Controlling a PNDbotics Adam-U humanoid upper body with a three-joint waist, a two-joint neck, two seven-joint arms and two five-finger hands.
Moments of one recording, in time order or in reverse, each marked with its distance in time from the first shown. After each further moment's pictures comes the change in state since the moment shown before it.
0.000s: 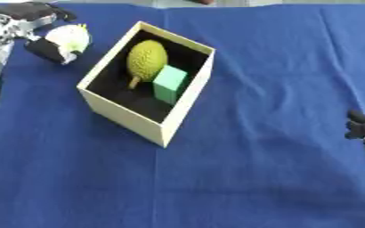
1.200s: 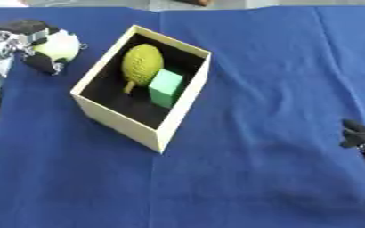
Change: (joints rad) left arm -0.009 -0.002 0.036 0.069 -0.032 0.119 0.038; right arm -0.013 0.019 0.006 0.000 0.014 0.039 0.000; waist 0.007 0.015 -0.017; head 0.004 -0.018
